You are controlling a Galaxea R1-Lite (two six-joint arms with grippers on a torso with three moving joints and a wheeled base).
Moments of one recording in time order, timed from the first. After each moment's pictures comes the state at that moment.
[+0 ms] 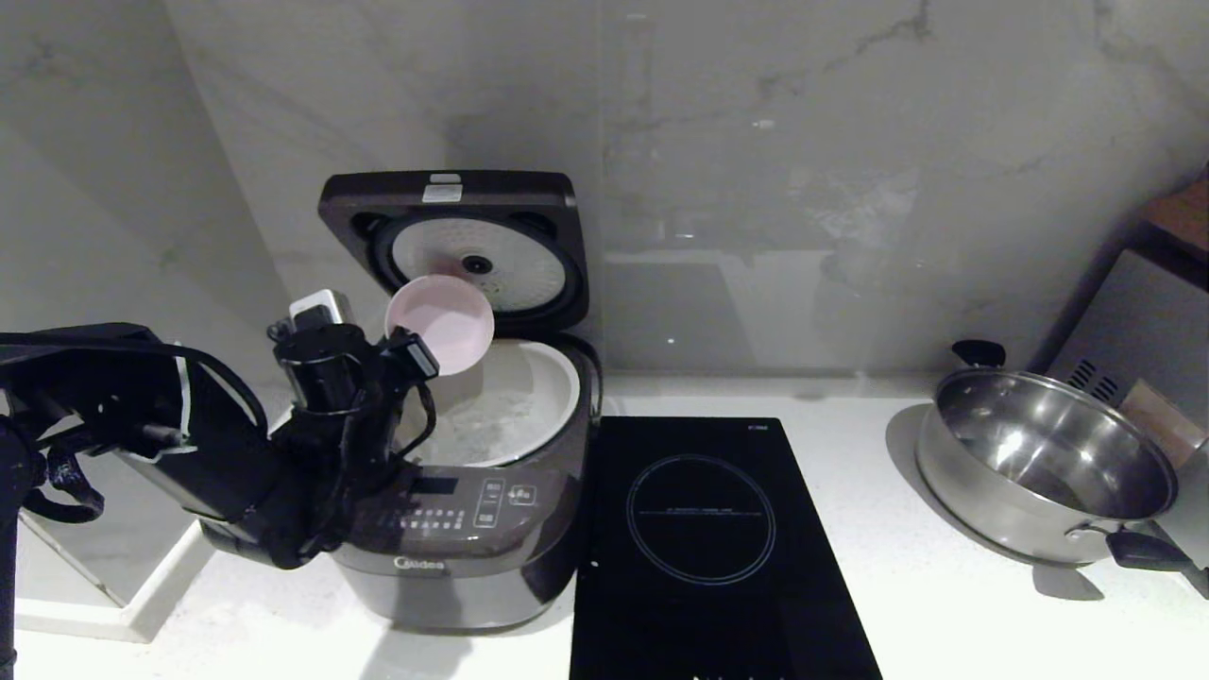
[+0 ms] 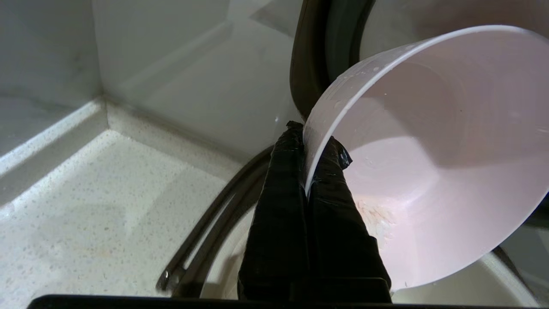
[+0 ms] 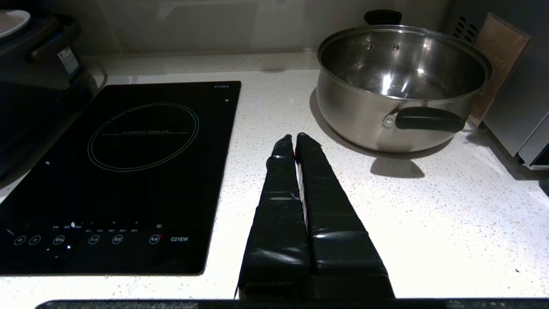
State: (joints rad) left arm -0.28 2.10 -0.78 -1.35 0.46 -0.33; right arm 0.00 0.00 0.00 0.00 -0.01 0.02
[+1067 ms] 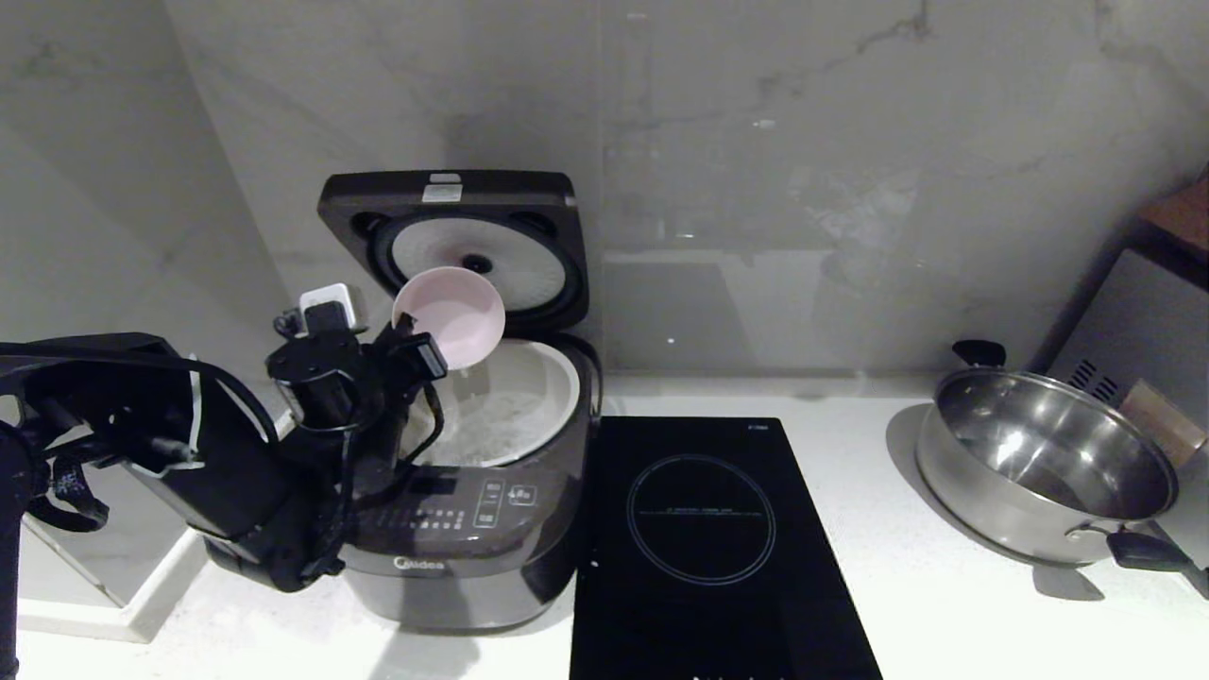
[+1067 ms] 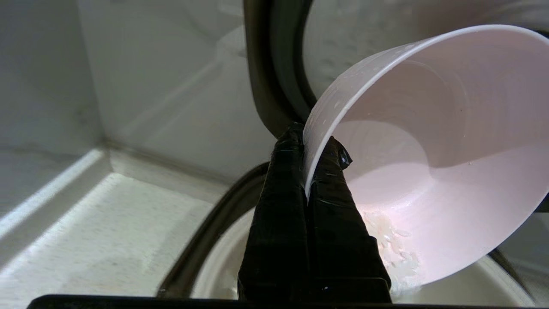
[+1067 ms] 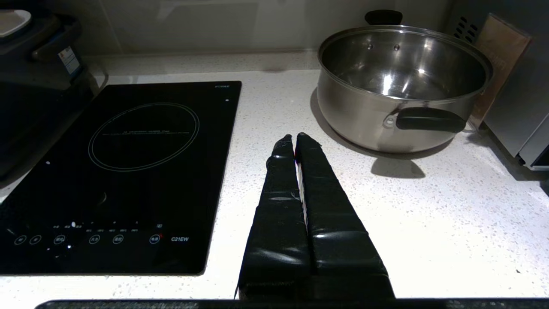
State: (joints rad) left arm -0.33 2.09 -0.72 -1.52 0.49 -0.15; right arm 0.00 0.00 0.00 0.00 -0.01 0.02
